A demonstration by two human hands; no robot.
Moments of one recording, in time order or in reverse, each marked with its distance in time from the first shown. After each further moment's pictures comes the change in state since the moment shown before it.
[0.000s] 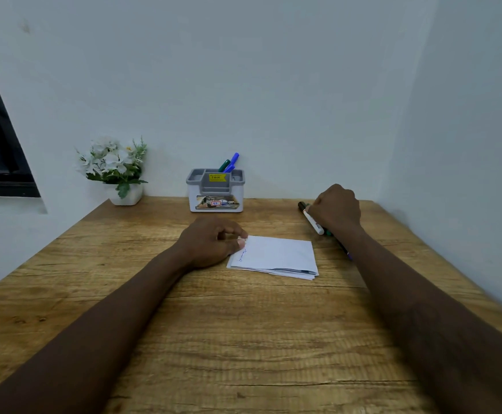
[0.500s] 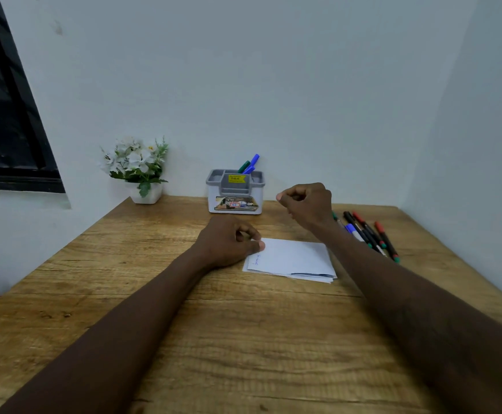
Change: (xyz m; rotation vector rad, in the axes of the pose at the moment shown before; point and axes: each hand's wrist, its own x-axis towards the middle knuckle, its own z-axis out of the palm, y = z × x) left_hand 0.002 0.000 0.000 -0.021 0.074 -0.085; right_hand -0.010 -0.060 0.053 0.512 -0.019 -0.358
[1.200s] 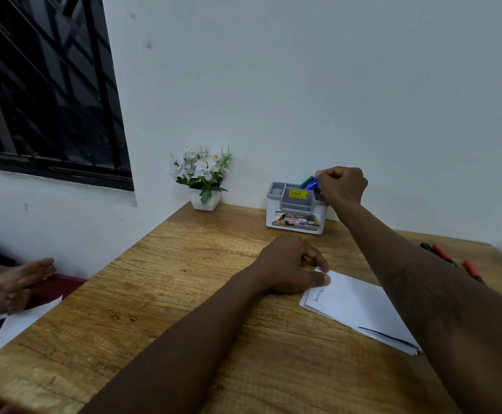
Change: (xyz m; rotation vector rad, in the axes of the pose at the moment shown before) left_hand -0.001 0.001 -0.007 -0.050 -0.135 0.030; right_hand 0.094 -0.037 0.082 0.099 0.119 0.145
